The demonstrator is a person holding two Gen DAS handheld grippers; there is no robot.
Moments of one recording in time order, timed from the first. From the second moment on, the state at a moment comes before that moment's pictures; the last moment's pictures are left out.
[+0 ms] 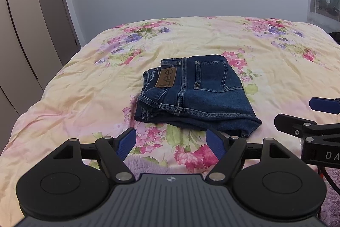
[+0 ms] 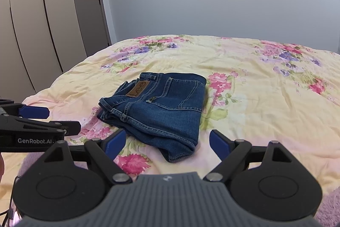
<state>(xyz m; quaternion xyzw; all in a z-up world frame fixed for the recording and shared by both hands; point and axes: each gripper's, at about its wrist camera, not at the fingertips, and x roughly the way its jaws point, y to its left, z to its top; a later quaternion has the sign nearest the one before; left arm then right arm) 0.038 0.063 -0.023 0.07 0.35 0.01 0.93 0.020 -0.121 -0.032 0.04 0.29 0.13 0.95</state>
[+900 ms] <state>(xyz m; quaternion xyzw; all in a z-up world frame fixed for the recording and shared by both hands) 0.036 0.064 -0.022 0.08 0.34 0.01 0.94 0.017 -0.118 -0.033 0.04 0.29 0.14 0.95</state>
